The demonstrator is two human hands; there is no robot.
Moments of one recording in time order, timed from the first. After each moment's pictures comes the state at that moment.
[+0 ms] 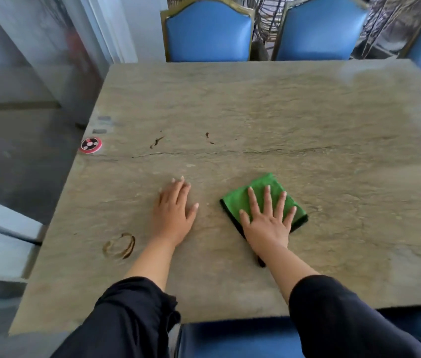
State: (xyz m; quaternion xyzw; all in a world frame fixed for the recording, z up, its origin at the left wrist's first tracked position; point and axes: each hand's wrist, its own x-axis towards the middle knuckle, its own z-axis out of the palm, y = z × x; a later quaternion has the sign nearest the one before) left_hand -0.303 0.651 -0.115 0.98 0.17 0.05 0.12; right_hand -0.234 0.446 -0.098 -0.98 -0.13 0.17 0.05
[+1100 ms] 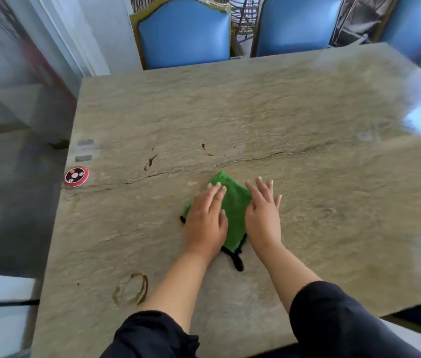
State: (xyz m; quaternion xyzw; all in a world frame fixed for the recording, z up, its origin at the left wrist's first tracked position) left_hand -0.260 0.644 -0.102 0.97 0.04 0.11 0.22; right_hand -0.214 0.524 -0.084 -0.92 -0.04 0.05 0.38
